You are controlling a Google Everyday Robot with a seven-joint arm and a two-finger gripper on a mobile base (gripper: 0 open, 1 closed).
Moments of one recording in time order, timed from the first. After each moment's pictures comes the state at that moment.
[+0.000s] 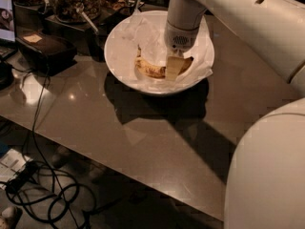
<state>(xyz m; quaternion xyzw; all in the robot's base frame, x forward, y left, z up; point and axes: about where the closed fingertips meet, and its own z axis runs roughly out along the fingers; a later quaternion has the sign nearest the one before) 0.639 -0.073 0.868 -0.66 0.74 0.00 0.09</state>
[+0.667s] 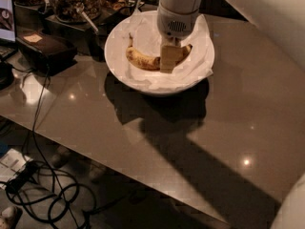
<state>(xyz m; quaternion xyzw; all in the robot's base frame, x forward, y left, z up) 0.597 -0.053 0.929 -0.67 0.73 -0.04 0.11</state>
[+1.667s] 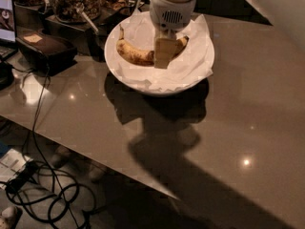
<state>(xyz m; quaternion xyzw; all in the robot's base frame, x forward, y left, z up) 0.571 -0.035 0.961 -0.68 0.72 -0.05 0.13</state>
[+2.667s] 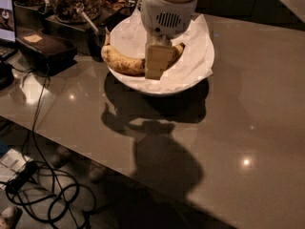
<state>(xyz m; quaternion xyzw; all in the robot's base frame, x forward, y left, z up) 0.502 -0.012 0.984 -0.69 0.71 -0.02 0.14</state>
